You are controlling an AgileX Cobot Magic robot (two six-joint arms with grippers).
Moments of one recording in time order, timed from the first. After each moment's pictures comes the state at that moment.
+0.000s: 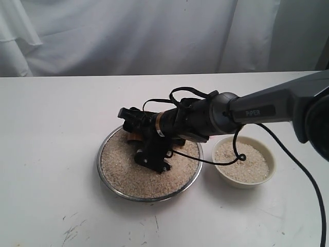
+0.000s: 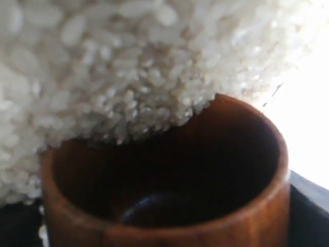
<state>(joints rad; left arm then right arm) 0.01 0.01 0.00 -0.04 0.29 0.01 0.77 2.26 -1.40 -0.74 -0.03 -1.55</state>
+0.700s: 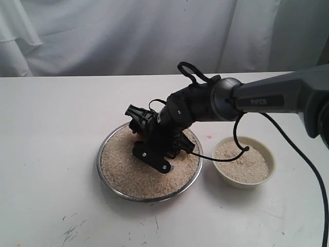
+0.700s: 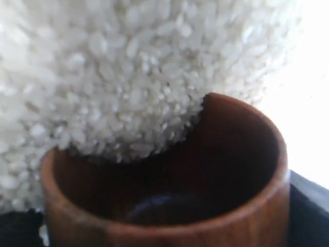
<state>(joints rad) 0.01 0.01 0.00 -0.04 0.29 0.01 0.78 2.22 -1.46 0.01 0.34 -2.11</state>
